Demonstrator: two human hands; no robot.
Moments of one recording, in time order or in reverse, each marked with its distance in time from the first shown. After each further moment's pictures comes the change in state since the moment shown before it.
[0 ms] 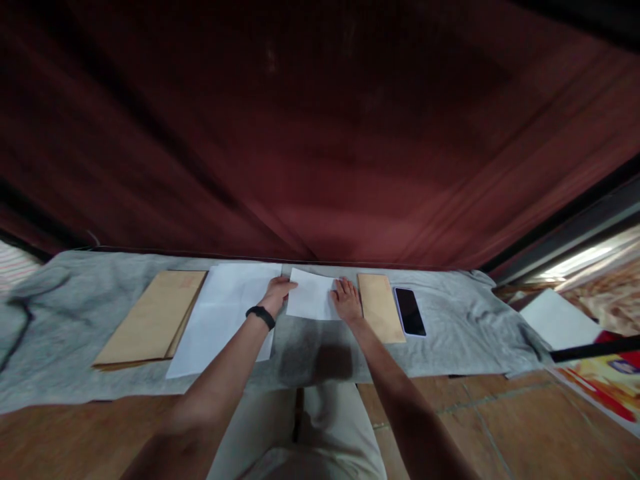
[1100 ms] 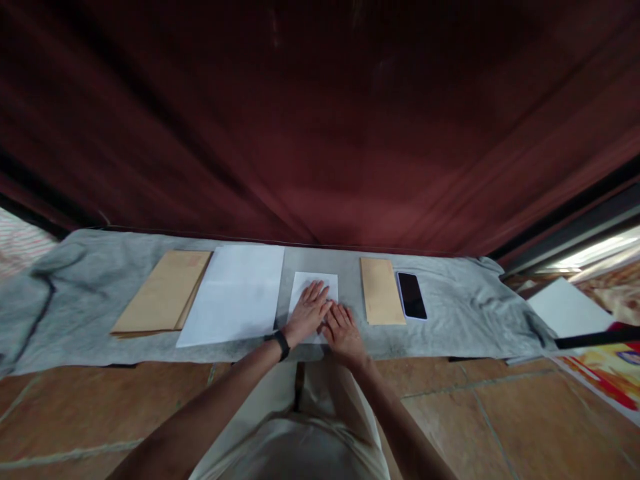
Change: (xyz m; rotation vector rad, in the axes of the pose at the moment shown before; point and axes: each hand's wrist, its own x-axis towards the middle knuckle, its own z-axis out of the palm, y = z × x) left_hand -0.081 -0.086 0.021 1.153 -0.460 0.804; right_hand -0.143 -0.025 -0.033 0.063 -0.082 -0.308
